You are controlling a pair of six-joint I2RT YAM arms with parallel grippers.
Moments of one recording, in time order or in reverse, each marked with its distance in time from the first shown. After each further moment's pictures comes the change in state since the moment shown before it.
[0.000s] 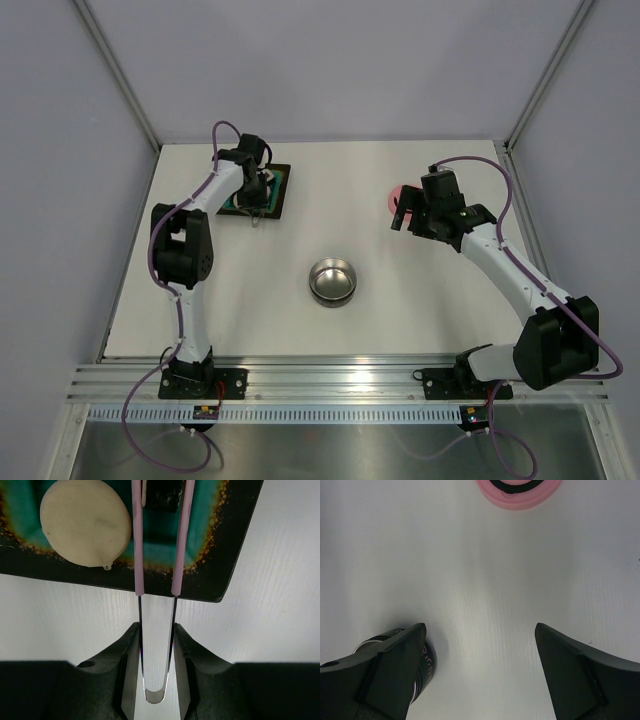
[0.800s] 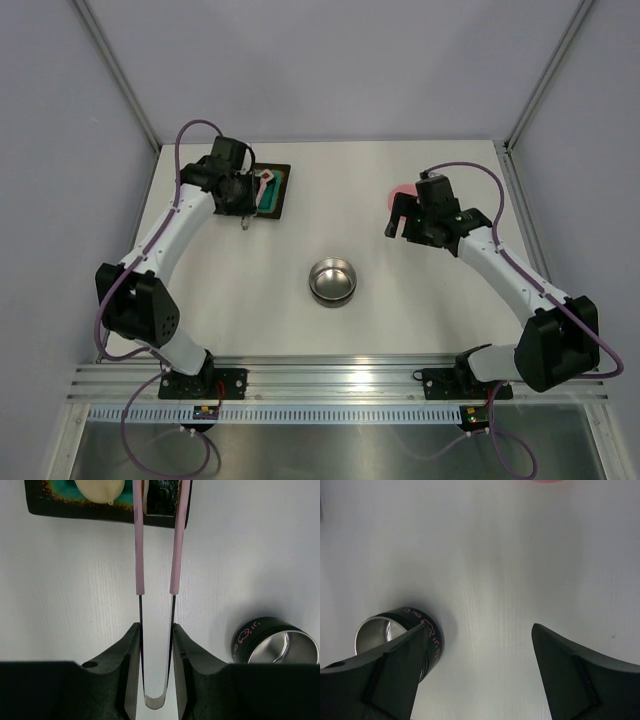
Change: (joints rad) left arm -0.047 -0.482 -0.250 -0.008 0.024 -0.001; right arm 0.021 -0.002 -0.015 0.005 -0.064 0.009
